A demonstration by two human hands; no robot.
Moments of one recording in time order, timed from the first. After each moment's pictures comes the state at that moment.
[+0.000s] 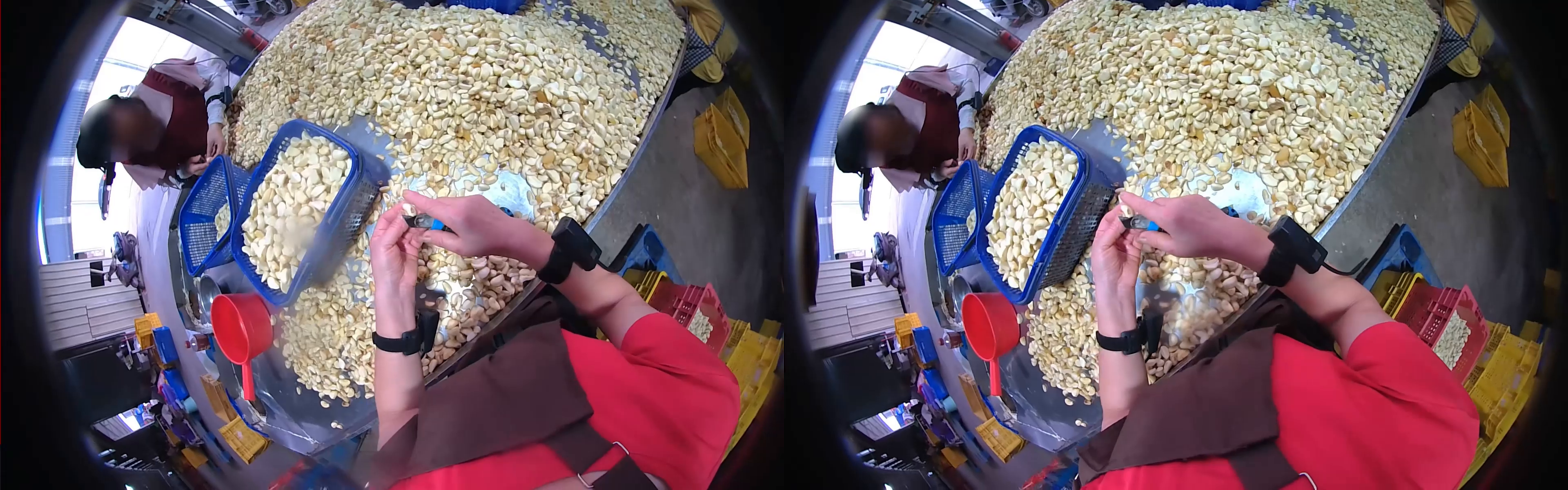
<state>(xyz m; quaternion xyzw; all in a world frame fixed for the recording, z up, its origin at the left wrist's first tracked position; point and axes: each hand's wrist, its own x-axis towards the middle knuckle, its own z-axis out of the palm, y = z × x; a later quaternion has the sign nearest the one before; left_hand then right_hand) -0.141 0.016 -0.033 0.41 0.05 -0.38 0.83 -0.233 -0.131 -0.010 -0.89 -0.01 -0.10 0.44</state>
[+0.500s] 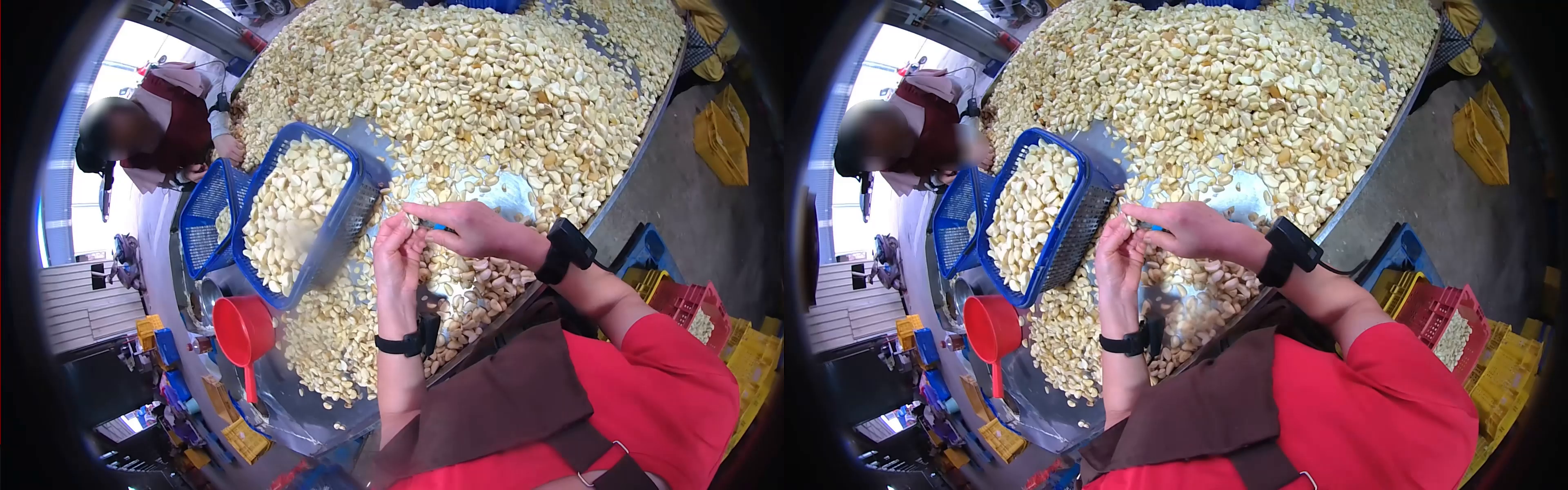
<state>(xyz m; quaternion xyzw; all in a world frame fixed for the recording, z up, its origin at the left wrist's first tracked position) -0.145 0.015 -0.029 0.47 0.10 -0.36 0.80 -0.230 -0.133 -0.031 -0.88 -0.03 -0.11 0.47</state>
